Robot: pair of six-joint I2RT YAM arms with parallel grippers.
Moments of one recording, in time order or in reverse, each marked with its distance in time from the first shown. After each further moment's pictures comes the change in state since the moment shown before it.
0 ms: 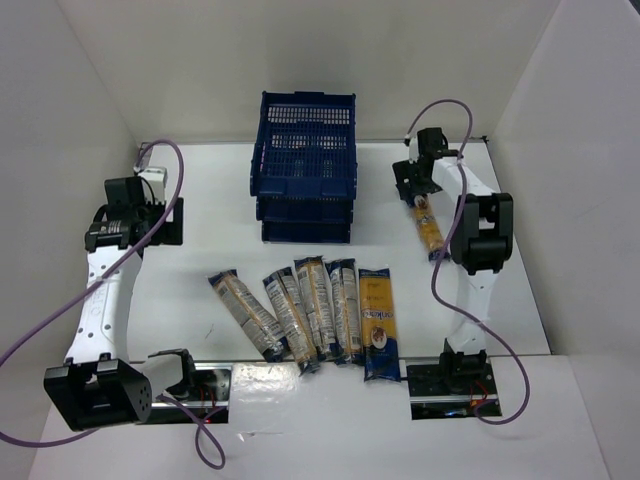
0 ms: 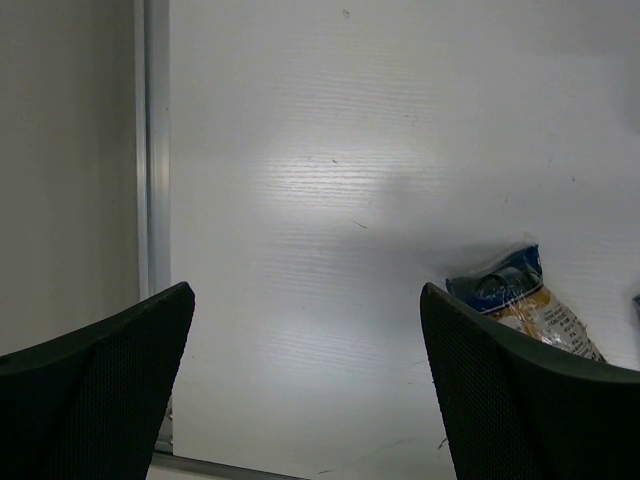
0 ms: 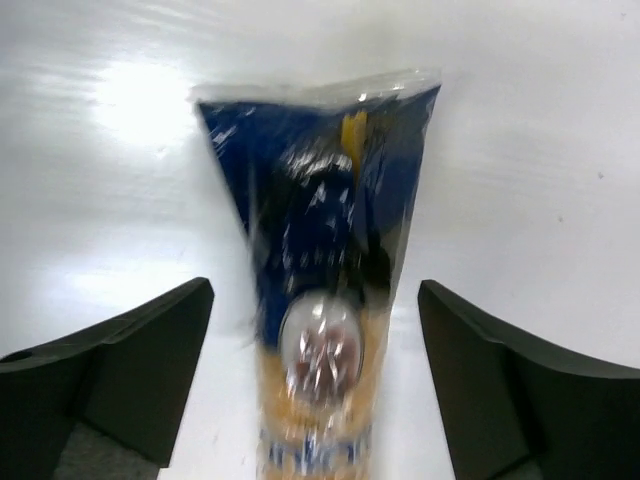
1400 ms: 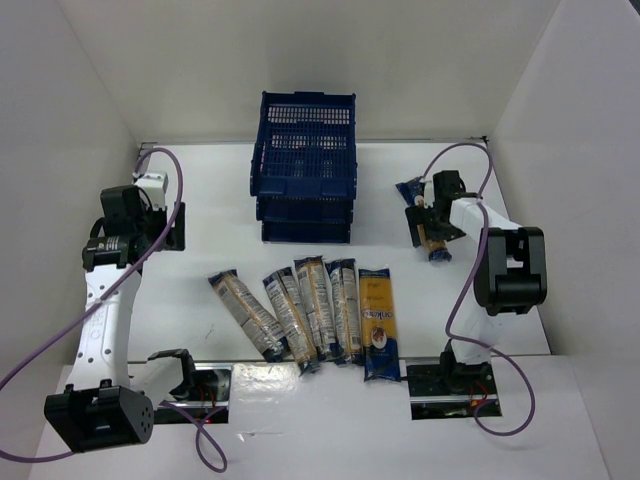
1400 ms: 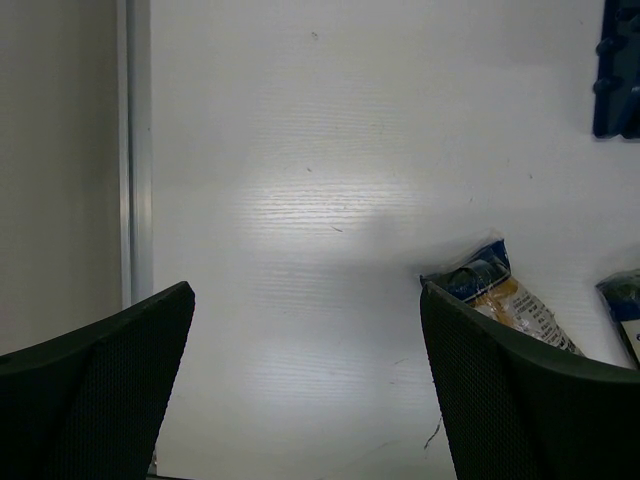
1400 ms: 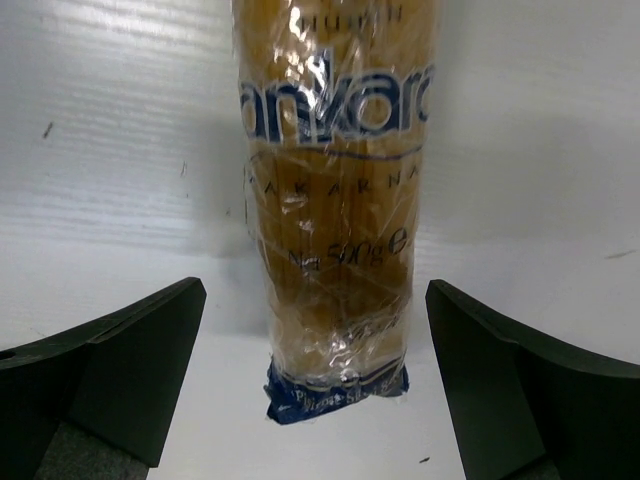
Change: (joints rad) left arm 0.000 -0.111 -0.063 0.024 0.068 0.000; right arm -0.048 -0.447 -0.652 0.075 -0.032 0.014
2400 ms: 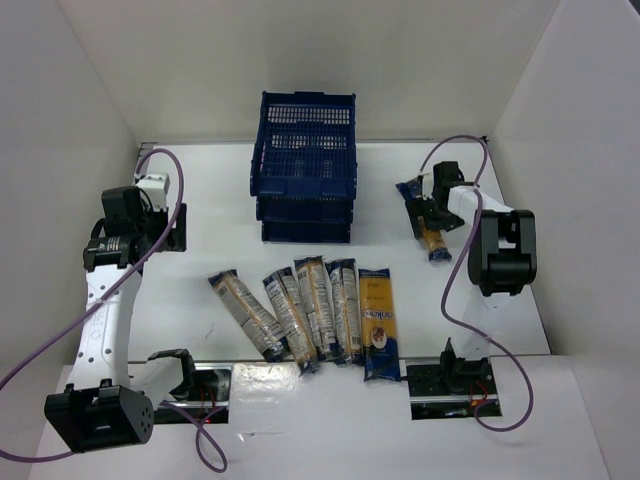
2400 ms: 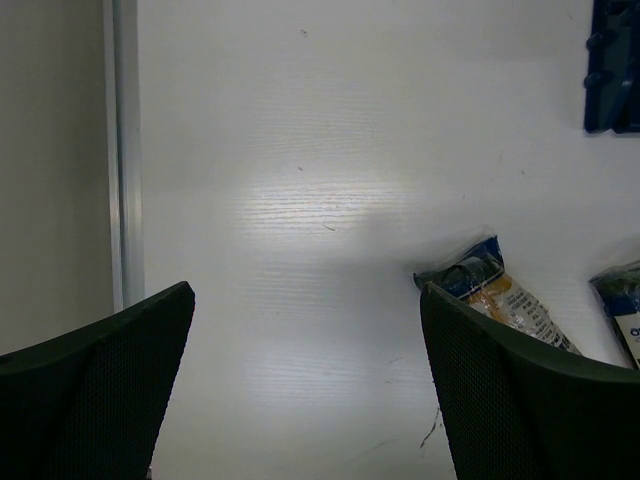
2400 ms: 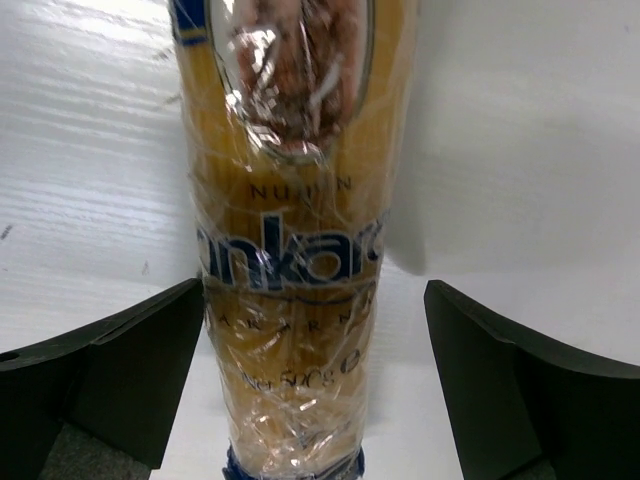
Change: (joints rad) left arm 0.000 -0.002 -0.011 0.005 0.019 0.001; right arm -0.027 0.161 0.147 0.003 -0.002 -0.071
